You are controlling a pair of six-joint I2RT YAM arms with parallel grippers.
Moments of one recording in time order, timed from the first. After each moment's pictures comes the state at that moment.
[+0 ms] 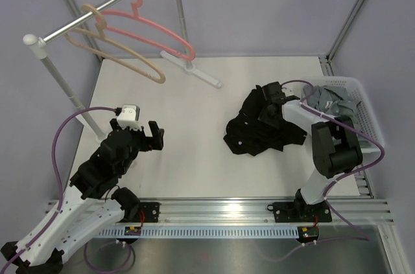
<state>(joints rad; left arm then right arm) -0.68 0.53 0.74 -0.60 -0.43 -0.33 0.29 1.71 1.06 -0.47 0.24 0.74</state>
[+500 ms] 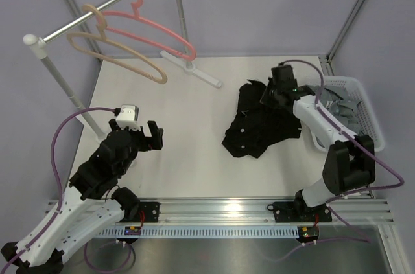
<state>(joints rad) -0.68 0.52 0.74 -0.60 -0.44 -0.33 0.28 1.55 1.16 -0.48 0.07 0.62</state>
